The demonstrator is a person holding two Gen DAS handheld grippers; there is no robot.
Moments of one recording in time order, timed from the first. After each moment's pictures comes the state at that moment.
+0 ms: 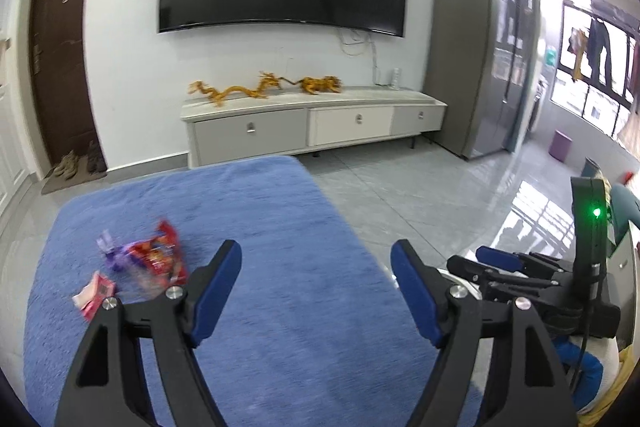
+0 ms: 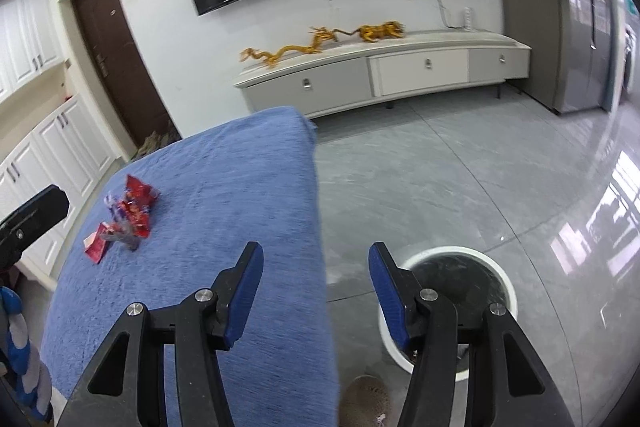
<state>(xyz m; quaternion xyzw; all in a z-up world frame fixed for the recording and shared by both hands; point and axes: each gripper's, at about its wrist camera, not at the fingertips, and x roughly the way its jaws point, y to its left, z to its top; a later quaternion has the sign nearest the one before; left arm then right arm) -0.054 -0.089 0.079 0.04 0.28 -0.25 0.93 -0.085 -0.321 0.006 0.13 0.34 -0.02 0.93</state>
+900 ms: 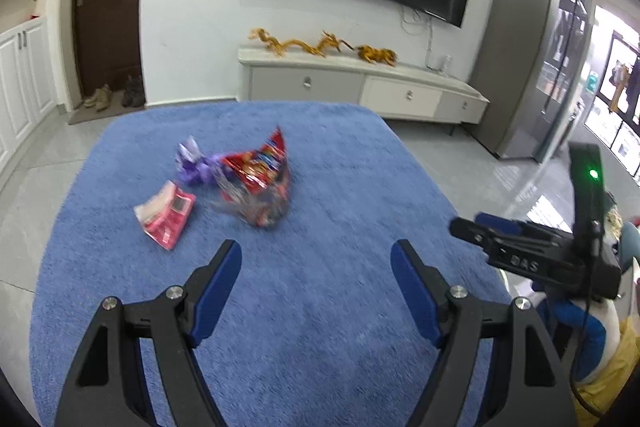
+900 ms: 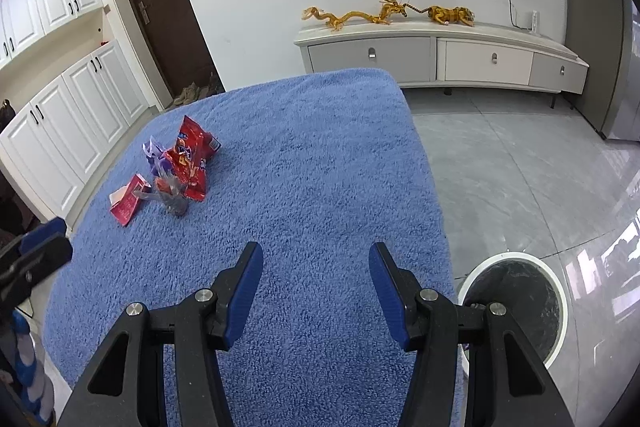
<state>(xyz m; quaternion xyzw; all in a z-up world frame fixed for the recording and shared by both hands) -0.038 0.022 0.027 -0.01 0.36 -0.20 0.91 -0.030 -0.223 -0.024 0.08 0.39 0.05 0.91</state>
